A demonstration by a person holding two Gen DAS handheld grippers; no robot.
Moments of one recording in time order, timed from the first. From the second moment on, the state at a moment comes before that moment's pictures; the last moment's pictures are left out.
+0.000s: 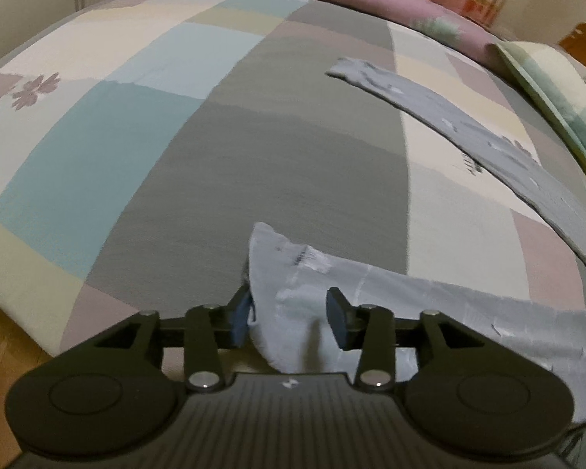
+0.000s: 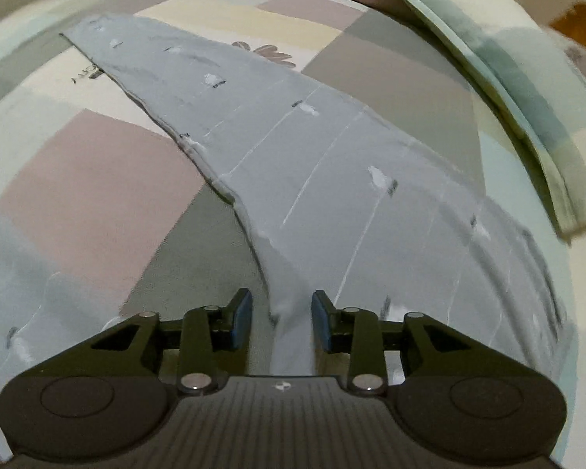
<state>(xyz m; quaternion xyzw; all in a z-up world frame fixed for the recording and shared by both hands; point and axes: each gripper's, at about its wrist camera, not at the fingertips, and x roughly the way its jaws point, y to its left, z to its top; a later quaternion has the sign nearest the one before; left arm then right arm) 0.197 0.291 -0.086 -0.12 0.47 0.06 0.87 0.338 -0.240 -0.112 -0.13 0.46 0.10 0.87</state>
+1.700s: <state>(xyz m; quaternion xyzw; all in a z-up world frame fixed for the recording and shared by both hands) 0.194 0.265 -0.106 -0.05 0.48 0.03 0.88 0.268 -0.150 -0.123 -0.19 0.41 0.31 0.84</state>
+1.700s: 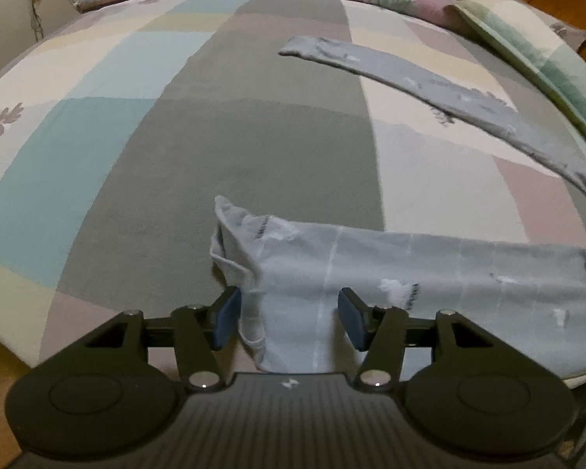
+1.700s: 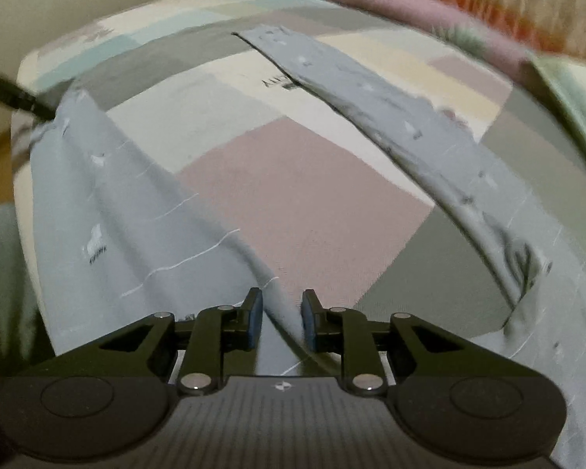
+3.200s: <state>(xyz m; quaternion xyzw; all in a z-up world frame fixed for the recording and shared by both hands) 0.172 0.317 -0.118 -0.11 0.42 0.02 0.90 0.298 0.083 -0.117 -0.30 0.31 0.49 0.76</state>
